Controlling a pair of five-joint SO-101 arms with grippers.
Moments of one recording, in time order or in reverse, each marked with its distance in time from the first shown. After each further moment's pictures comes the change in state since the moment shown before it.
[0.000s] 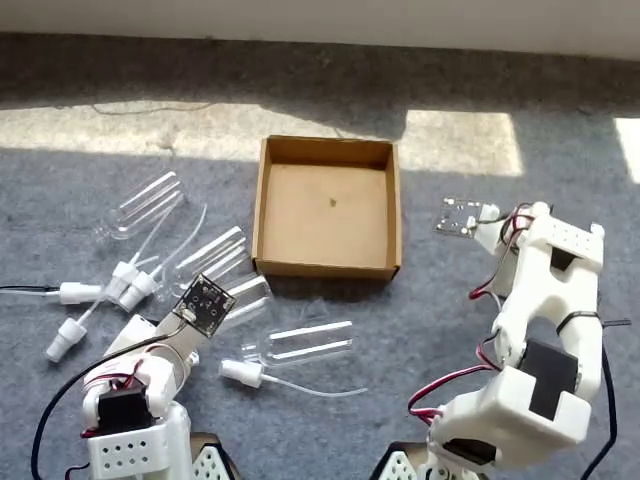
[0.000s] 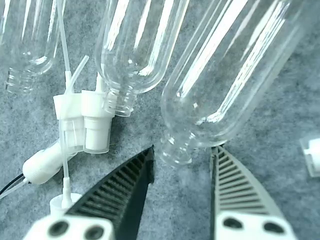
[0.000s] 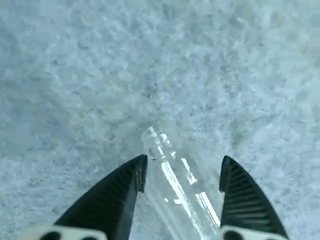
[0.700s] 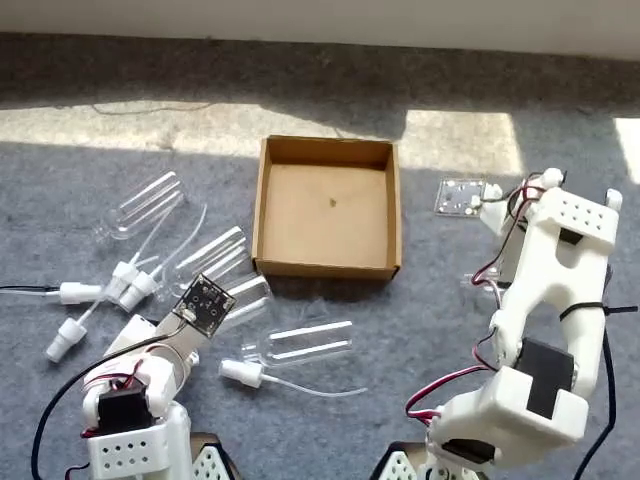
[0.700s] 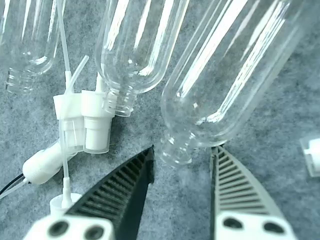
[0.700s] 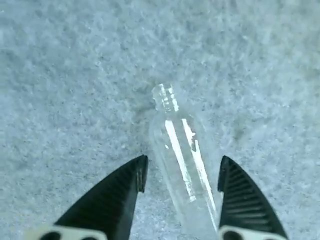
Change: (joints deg) left arm 0.0 0.0 0.0 0.0 0.0; right arm -2.4 0.1 -14.5 21.2 2.6
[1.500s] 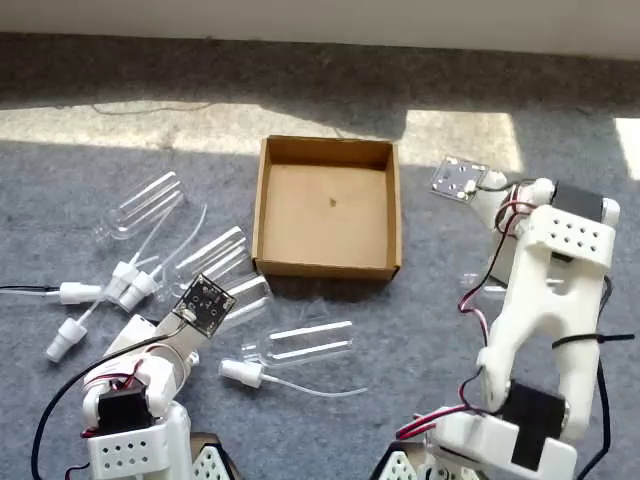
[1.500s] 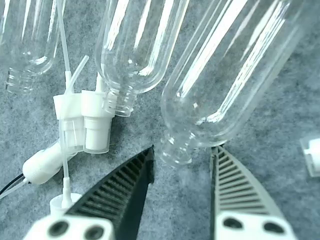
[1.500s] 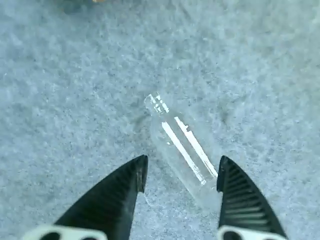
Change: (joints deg) left arm 0.0 0.0 0.0 0.0 0.0; right arm -2.5 -12.0 4.9 -0.3 -17.1
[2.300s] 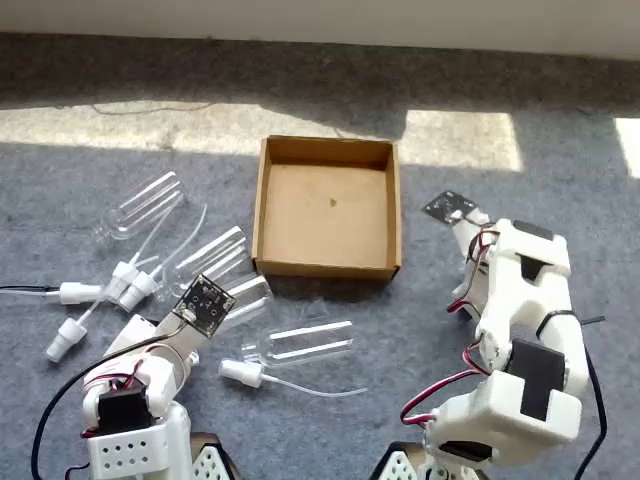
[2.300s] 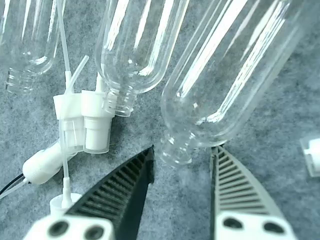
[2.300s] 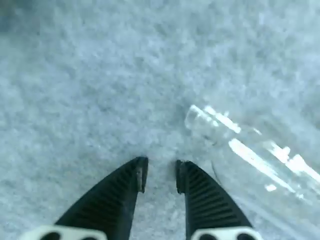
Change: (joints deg) left arm 0.0 0.0 0.0 0.0 0.0; right arm -2.1 11.1 19.7 -22.5 -20.4
